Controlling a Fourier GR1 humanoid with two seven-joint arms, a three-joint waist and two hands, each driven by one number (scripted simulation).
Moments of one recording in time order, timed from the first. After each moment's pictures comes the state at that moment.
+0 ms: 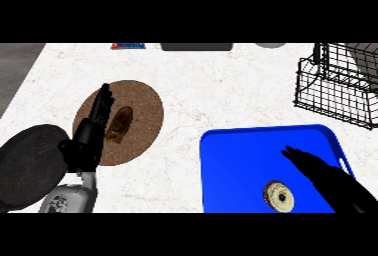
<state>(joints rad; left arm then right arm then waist) -0.14 0.09 -0.08 -1.57 -0.11 0.18 0.05 0.18 -0.25 0.04 -1.91 0.93 0.62 -0.01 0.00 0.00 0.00</state>
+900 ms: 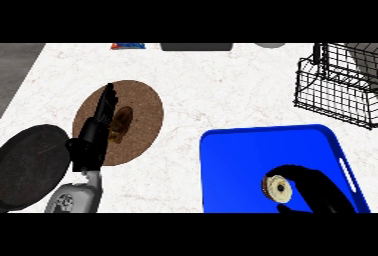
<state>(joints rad) -0.15 0.05 -0.07 -1.56 -0.15 0.17 0.06 0.21 -0.16 0.09 -1.81 1.00 0.42 -0.07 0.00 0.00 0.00</state>
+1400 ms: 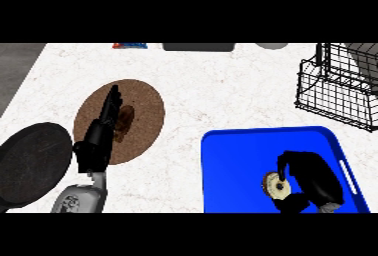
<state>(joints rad) -0.14 0.02 -0.09 -1.55 -0.16 0.18 0.04 0.08 -0.15 0.09 -1.66 1.19 0.29 0.05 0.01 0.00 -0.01</state>
